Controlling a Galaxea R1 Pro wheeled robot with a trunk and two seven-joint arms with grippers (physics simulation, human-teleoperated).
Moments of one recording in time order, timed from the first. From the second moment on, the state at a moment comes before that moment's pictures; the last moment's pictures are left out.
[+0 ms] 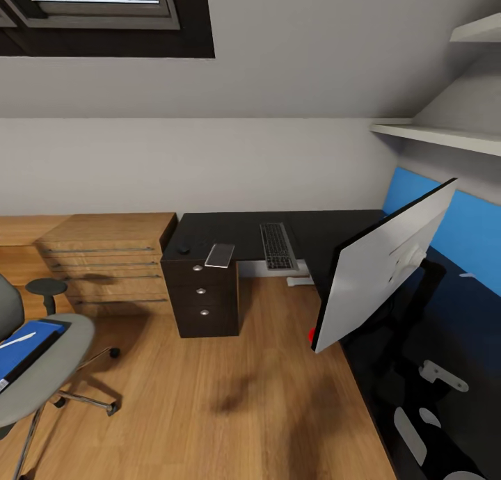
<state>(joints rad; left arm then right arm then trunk) -0.10 -0.01 0.23 -0.40 0.03 -0.35 -0.06 -0.46 -0.17 -0.15 -0.61 -0.37 -0.46 -0.29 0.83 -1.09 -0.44</state>
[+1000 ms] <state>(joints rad) -0.10 -0.01 0.24 -0.40 0.03 -0.35 -0.06 -0.58 -0.32 -0.14 -0.58 -0.36 -0.28 -0.21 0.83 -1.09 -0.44</state>
